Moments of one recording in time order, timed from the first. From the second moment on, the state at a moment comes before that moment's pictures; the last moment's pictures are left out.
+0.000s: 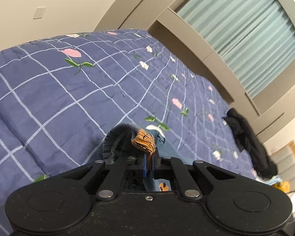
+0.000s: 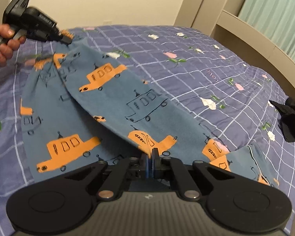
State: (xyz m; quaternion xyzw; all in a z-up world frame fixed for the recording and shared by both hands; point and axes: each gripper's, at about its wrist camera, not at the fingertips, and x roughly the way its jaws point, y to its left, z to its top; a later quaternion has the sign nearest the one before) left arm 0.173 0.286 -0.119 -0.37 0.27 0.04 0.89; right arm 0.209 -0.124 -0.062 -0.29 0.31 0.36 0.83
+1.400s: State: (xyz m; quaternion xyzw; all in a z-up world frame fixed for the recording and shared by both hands) left arm 0.119 0.261 -0.120 -0.28 0.37 0.09 0.88; right arm 0.117 -0.162 -0.088 -0.25 0.34 0.39 0.82
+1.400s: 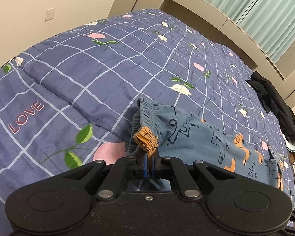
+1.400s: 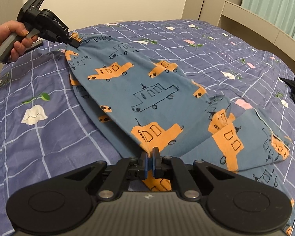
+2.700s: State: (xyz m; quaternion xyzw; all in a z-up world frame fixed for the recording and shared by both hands) left arm 0.107 0.181 -0.091 -0.13 0.38 0.07 0.91; right arm 0.105 -0.190 -0.086 -0.13 0.33 0.37 0.86
